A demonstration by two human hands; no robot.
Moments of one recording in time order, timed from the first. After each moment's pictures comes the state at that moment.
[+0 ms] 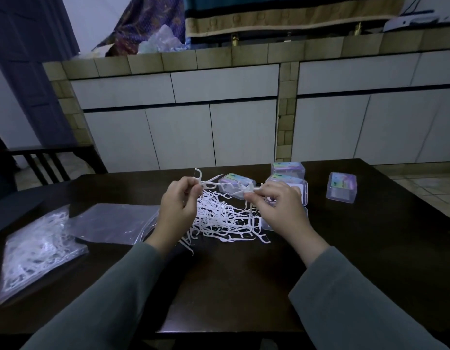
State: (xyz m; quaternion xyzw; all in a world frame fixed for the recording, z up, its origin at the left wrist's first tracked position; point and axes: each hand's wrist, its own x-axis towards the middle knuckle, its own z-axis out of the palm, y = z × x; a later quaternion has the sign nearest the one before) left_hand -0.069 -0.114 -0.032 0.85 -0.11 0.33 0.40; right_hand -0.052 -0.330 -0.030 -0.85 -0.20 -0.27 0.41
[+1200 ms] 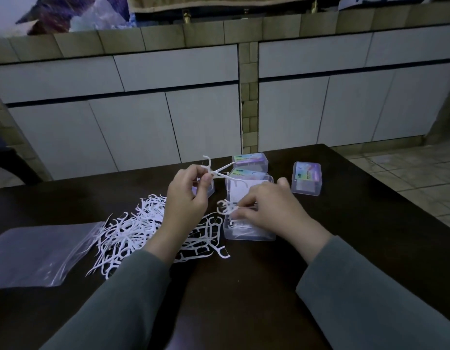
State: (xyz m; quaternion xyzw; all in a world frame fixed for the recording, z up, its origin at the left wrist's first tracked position) left_hand 0.006 -0.207 -0.045 0.83 -0.19 0.32 0.41; right_hand -0.025 -0.389 -0.021 -0.97 -0.15 -0.11 0.13
